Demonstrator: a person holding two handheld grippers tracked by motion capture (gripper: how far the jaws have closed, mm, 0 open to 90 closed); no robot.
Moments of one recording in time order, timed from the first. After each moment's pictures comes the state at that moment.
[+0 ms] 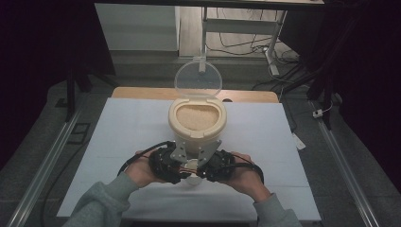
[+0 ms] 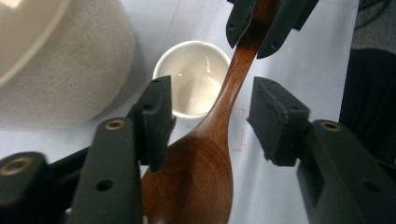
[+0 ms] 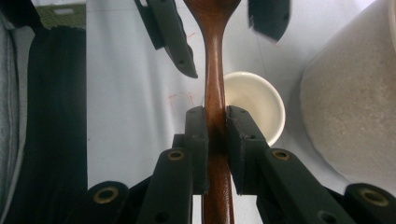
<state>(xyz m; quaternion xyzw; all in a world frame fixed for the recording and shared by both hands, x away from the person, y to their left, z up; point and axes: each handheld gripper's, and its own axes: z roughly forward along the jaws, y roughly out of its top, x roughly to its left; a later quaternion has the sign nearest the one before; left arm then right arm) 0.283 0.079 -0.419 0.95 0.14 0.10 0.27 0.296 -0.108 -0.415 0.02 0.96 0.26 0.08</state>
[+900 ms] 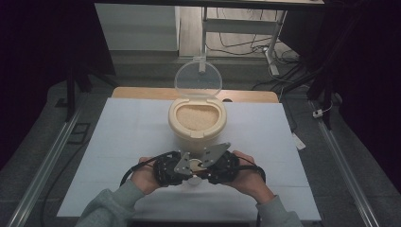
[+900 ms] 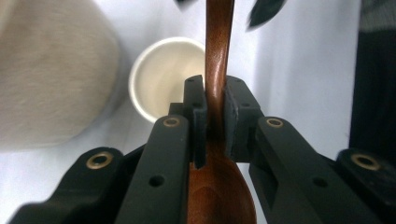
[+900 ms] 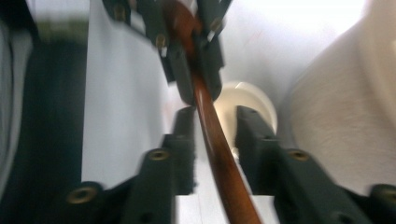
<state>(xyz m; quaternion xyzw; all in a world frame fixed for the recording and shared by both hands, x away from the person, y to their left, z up) 0.271 0.070 -0.440 0.95 0.10 0.13 0.27 0.290 -0.123 -0.409 0.02 0.94 0.33 0.10</state>
